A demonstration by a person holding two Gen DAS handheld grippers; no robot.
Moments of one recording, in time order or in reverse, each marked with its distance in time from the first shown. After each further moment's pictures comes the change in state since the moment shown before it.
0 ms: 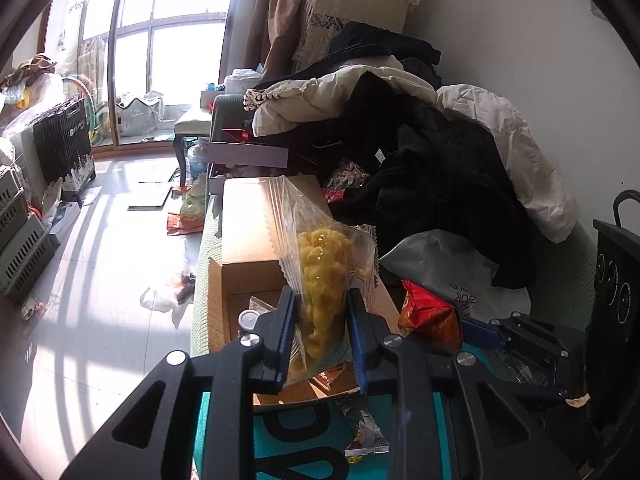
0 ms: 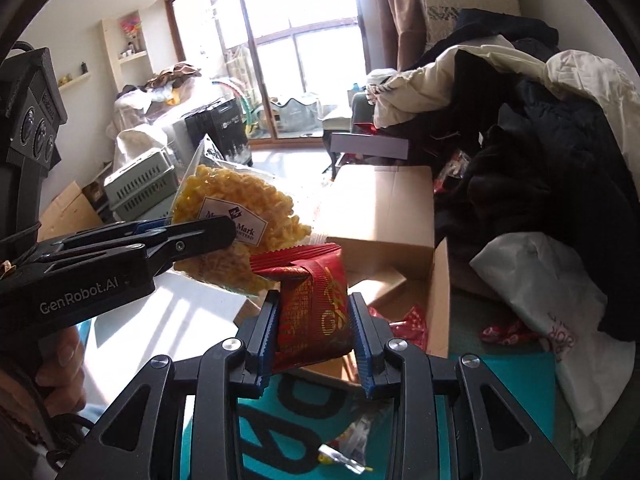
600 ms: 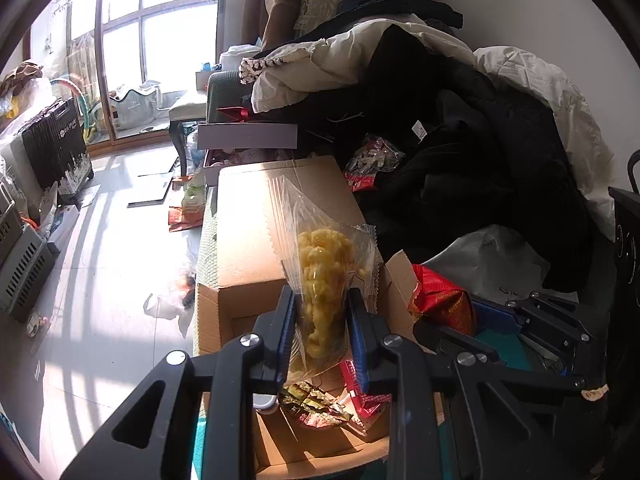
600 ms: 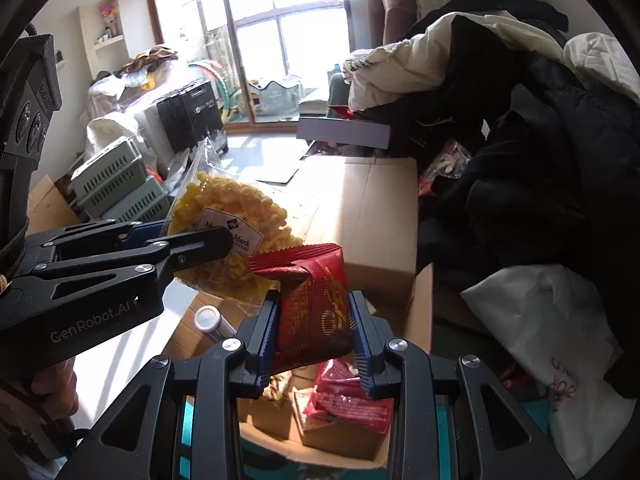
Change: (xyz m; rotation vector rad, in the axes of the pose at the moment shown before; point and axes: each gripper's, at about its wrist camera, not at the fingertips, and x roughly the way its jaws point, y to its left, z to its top) left arm 0.117 0.018 0.025 0.054 0.096 0.064; right arm 0.100 -0.054 0.034 0.000 0.079 -0.059
